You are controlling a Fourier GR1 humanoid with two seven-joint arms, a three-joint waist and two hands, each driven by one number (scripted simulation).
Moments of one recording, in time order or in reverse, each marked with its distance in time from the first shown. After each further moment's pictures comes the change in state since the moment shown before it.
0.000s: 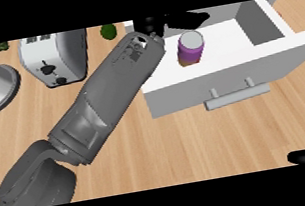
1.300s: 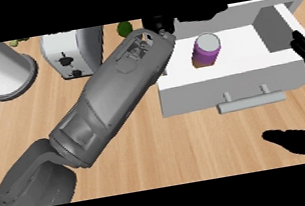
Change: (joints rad) left arm -0.008 0.000 0.002 -0.102 0.167 0.097 -0.063; right arm -0.090 -0.180 0.215 0.012 0.701 -0.054 -0.148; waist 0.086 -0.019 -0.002
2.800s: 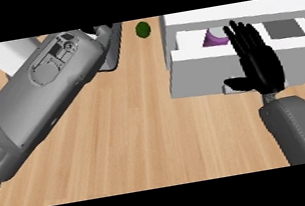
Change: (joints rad) left arm 0.158 0.329 -0.010 -0.441 -0.132 -0.053 0.331; right arm -0.413 0.064 0.011 0.960 0.525 -0.558 -0.130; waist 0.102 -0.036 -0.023
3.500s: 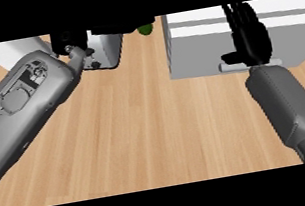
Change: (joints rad) left arm 0.163 0.127 0.003 -0.217 -0.036 -0.019 0.074; right arm -0.322 -0.008 -0.134 0.468 0.060 -0.247 0.012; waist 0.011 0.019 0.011
